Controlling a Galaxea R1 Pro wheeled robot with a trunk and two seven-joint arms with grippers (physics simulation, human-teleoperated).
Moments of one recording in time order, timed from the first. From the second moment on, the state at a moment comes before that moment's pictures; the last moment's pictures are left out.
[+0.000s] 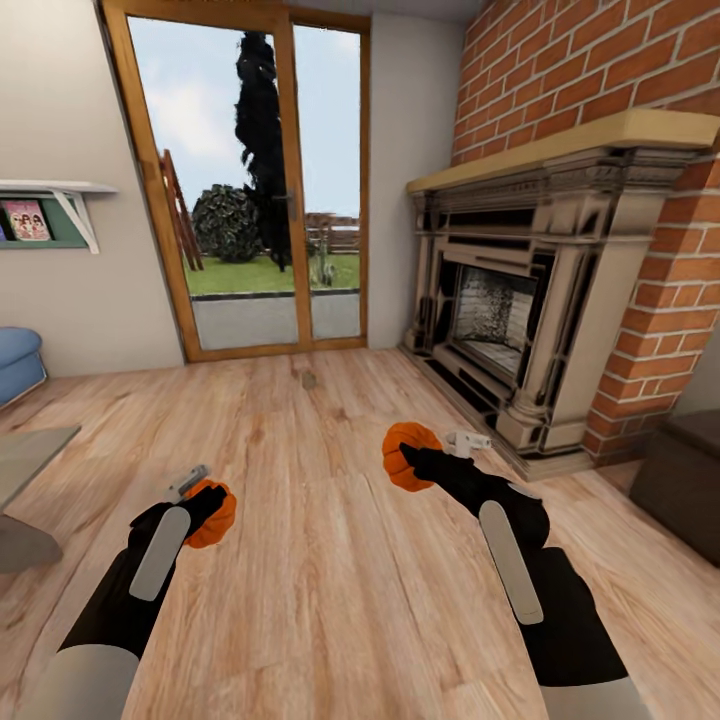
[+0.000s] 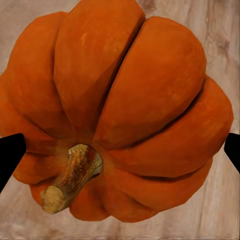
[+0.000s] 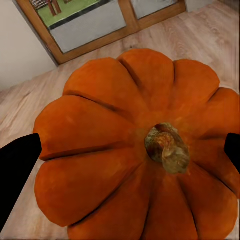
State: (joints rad) left arm -0.55 0.06 0.08 -1.15 0.77 0.51 0.61; right arm -0.49 0.08 0.11 -1.53 -0.42 0.69 -0.06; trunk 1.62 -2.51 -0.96
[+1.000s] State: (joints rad) left arm -0.55 0.05 0.07 -1.14 0.76 0.51 0.61; right arm -0.49 0.07 0.11 -1.53 -0.43 0.69 -0.06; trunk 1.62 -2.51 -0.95
